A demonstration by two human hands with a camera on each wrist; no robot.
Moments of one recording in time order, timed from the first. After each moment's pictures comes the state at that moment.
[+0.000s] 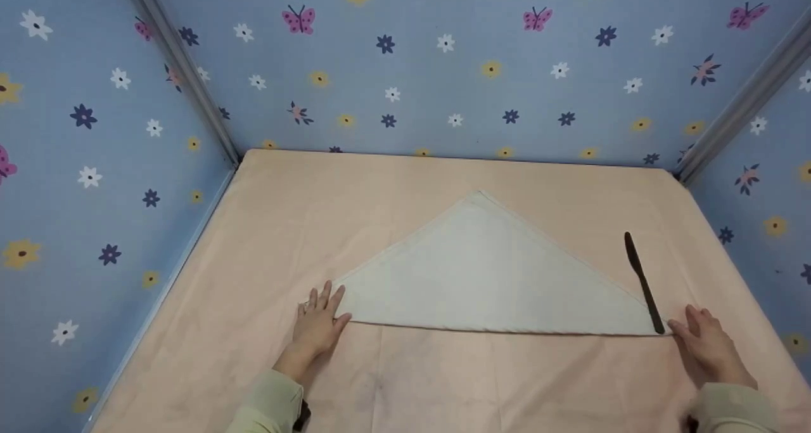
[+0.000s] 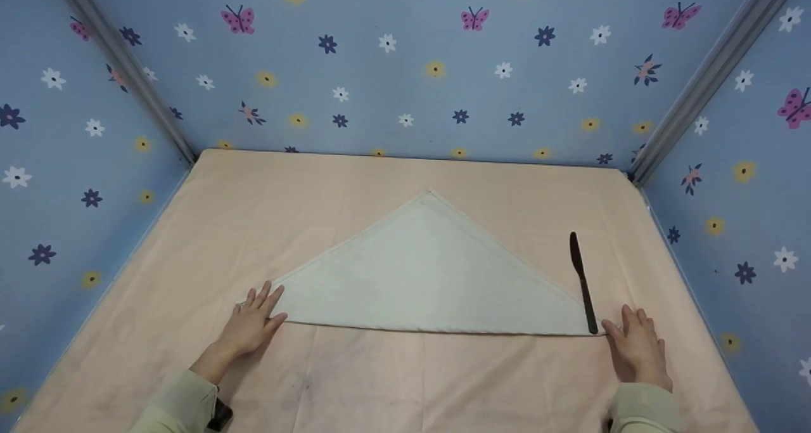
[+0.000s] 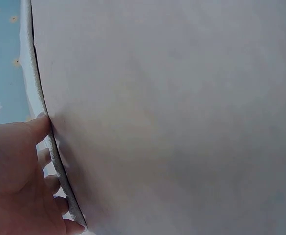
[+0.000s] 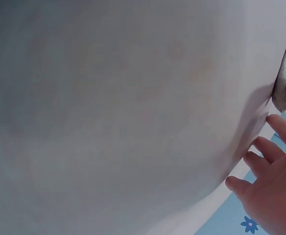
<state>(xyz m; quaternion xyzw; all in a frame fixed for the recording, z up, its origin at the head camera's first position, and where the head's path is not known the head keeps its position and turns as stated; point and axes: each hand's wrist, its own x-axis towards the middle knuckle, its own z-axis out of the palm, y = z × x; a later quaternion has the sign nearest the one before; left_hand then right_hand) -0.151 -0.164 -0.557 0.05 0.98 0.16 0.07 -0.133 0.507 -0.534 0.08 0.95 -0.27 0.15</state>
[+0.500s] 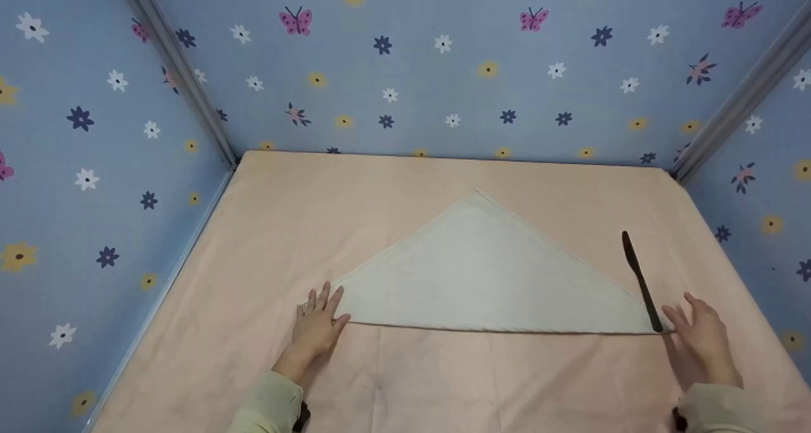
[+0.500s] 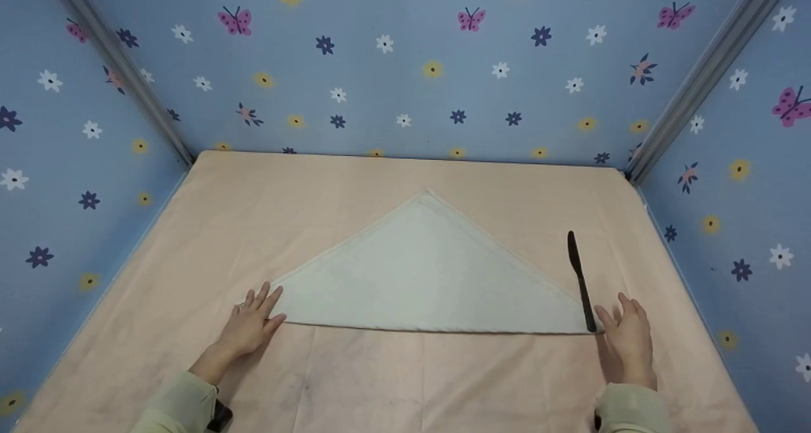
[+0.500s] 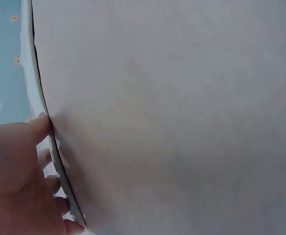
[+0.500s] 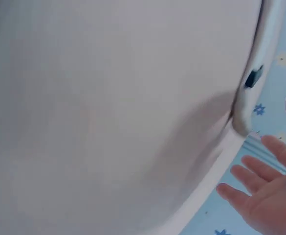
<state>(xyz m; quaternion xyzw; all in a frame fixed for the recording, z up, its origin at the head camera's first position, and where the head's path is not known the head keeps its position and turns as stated) -0.149 -0.164 -0.557 0.06 0.98 0.17 0.06 -0.131 0.478 -0.519 0.08 0.95 -0.29 0.00</state>
